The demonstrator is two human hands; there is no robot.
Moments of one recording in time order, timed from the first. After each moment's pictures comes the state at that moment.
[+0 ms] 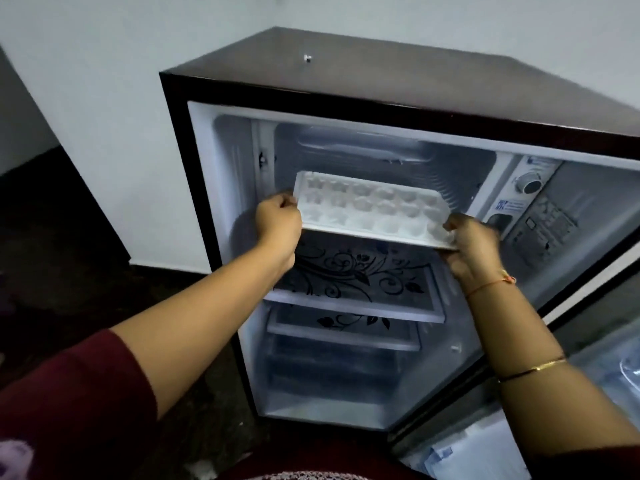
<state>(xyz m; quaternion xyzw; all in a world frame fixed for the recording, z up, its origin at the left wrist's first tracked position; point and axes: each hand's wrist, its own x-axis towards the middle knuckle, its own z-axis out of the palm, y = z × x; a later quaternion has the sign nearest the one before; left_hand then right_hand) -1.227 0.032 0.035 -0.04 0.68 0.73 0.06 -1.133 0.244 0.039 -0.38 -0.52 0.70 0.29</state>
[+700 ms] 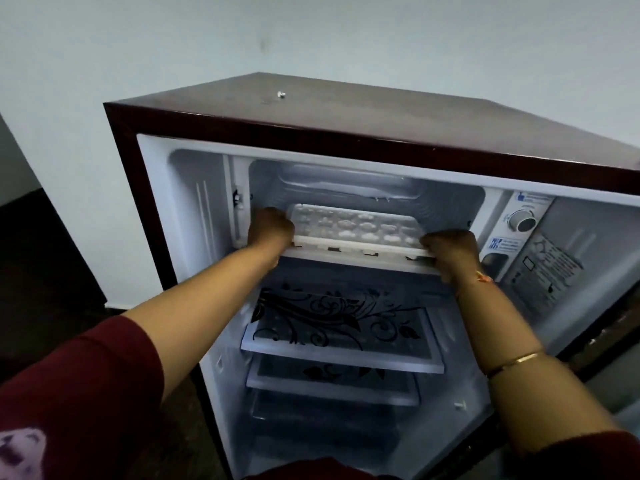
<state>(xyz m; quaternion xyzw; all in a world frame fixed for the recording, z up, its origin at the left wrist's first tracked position) -1.306 0.073 0.030 0.02 0.83 0.56 0.02 -1.193 0.302 0.030 -0.37 -0.71 0.54 0.25</state>
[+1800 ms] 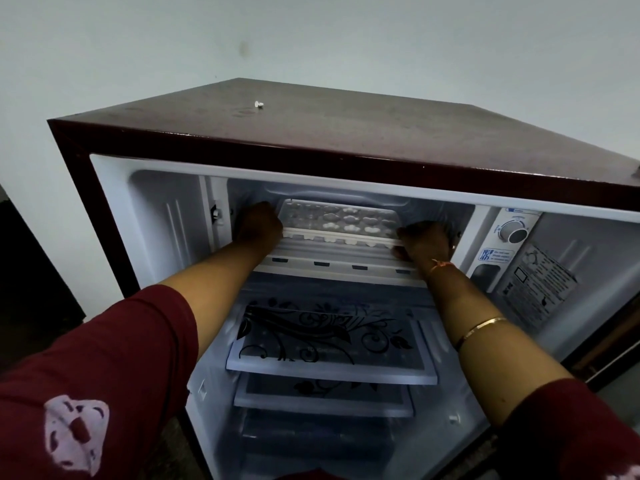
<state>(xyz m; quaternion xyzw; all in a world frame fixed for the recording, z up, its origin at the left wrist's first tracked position) -1.361 0.093 0.029 0.13 0.94 0.32 -0.03 -1.231 0.310 0.035 -0.34 -0.80 0.45 0.20</state>
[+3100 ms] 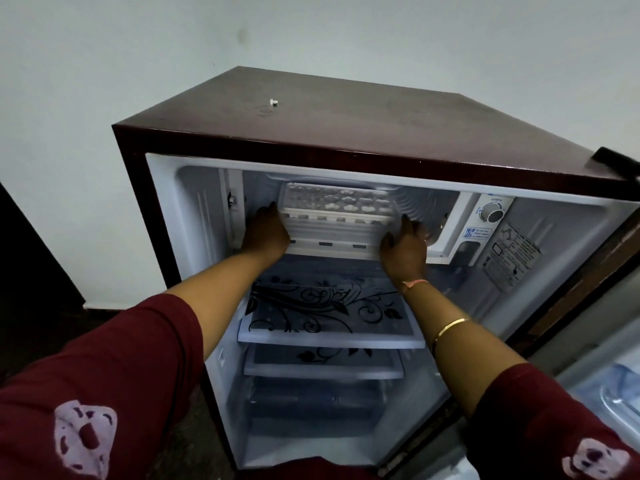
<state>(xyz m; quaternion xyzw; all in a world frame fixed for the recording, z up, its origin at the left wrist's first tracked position) -1.316 0.065 0.022 0.20 0.93 0.30 0.02 -1.194 0.256 0.005 -0.29 -0.88 0.26 0.28</state>
